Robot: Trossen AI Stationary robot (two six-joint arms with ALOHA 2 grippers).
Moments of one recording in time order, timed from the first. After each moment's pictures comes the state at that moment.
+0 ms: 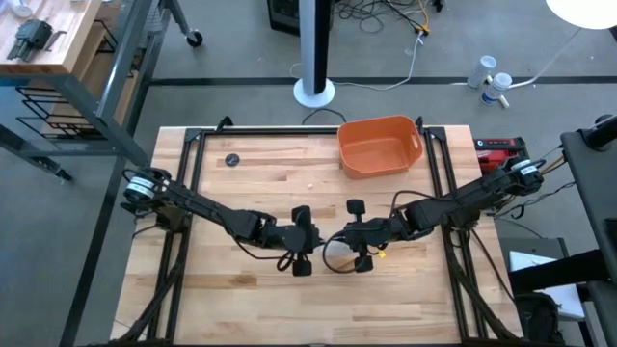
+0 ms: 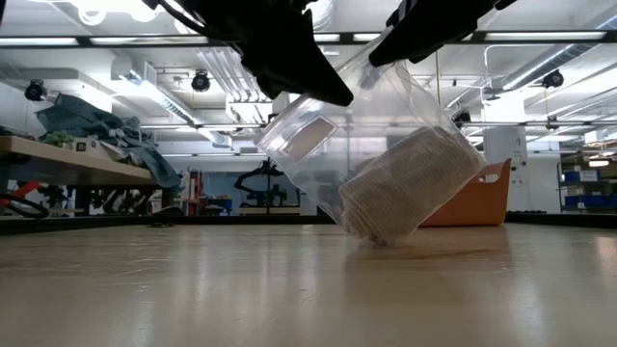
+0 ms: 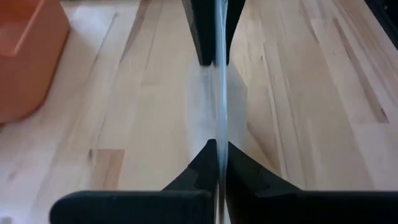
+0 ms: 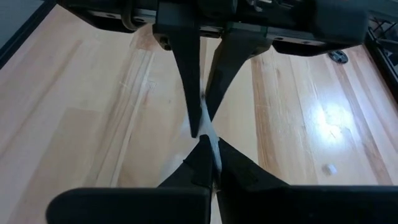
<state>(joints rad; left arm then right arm) -0.30 1.73 1.14 -0.07 -0.30 -0.16 0.33 1.41 0.97 -0.18 0.28 0.00</state>
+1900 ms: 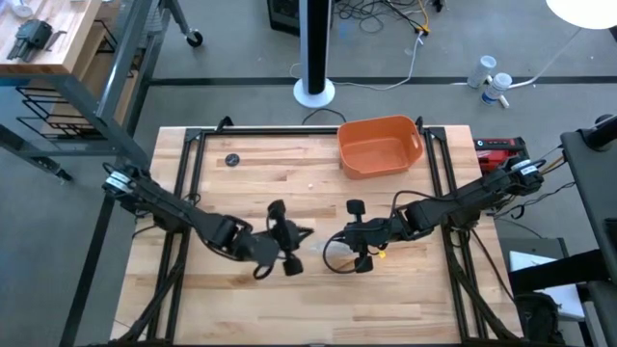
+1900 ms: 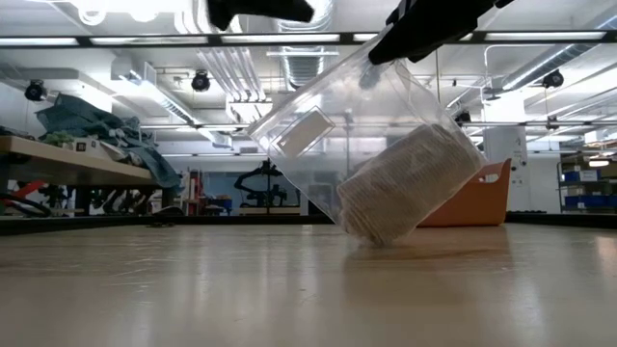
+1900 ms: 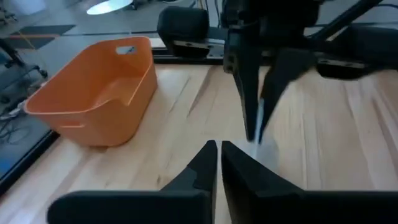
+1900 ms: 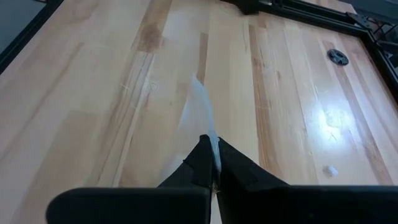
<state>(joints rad) -0.43 1.56 1.14 -0.11 -0.72 -0.23 0.33 1.41 0.96 -0.18 0.28 0.00</state>
